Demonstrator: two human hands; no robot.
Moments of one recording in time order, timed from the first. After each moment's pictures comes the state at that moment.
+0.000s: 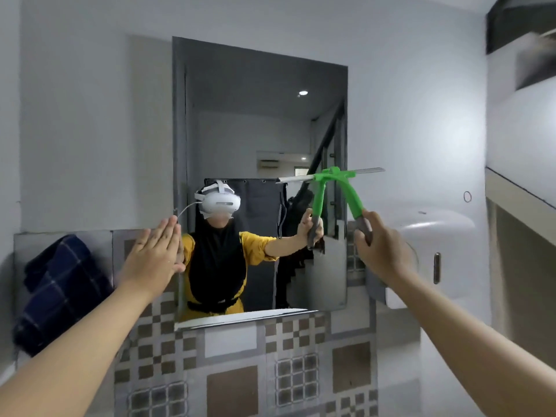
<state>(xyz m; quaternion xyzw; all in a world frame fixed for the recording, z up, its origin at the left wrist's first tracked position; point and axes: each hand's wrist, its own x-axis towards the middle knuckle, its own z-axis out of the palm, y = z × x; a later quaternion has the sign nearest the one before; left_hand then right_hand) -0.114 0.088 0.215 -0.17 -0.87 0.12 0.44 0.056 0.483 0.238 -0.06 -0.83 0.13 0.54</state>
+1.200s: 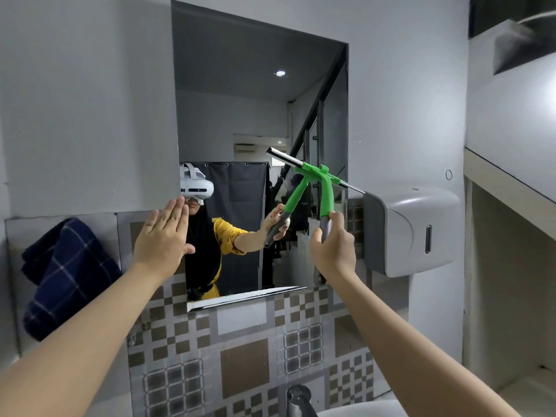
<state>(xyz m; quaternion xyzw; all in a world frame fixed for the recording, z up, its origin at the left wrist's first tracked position) -0.122 0.080 0.212 -0.25 -0.84 0.07 0.48 0.020 0.358 0.194 -0.14 -0.76 0.32 0.54</state>
